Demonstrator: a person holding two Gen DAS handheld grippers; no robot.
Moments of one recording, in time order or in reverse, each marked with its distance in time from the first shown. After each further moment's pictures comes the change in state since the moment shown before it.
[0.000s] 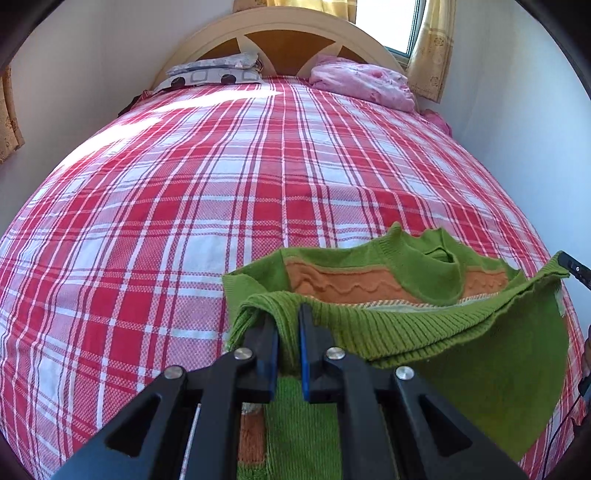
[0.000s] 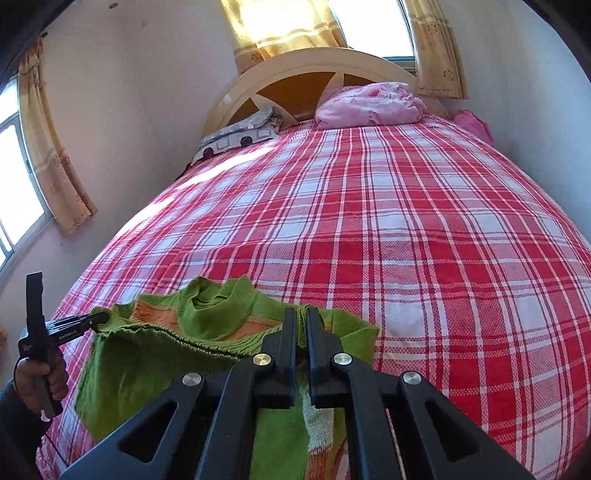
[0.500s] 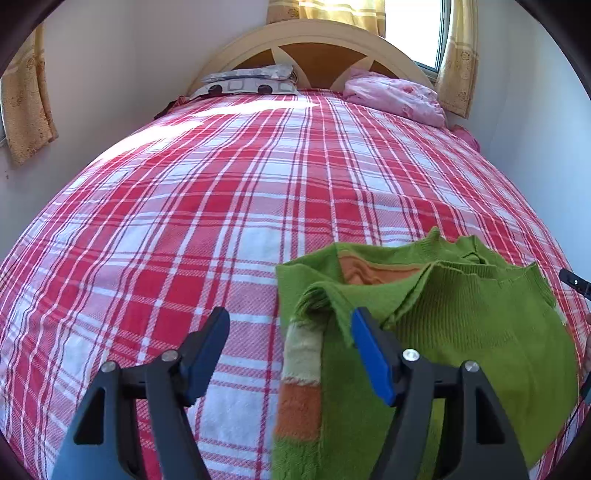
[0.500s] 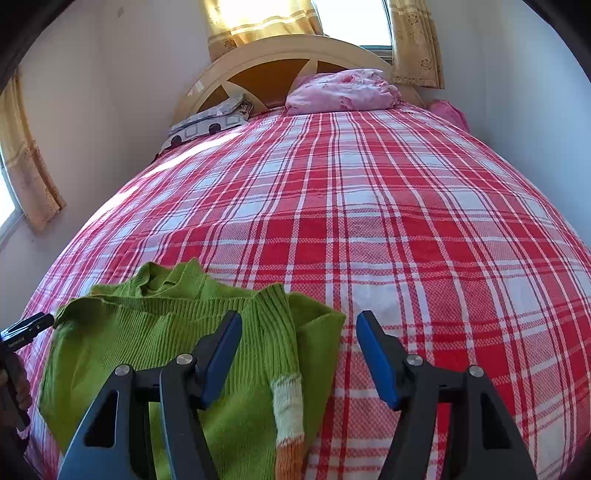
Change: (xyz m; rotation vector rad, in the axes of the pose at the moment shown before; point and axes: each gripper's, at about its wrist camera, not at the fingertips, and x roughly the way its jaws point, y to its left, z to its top) left arm -0.020 0.027 -0.023 -0.059 -0.064 0.114; right arm 0.008 -0.008 -0.022 -0.012 0.019 -0.073
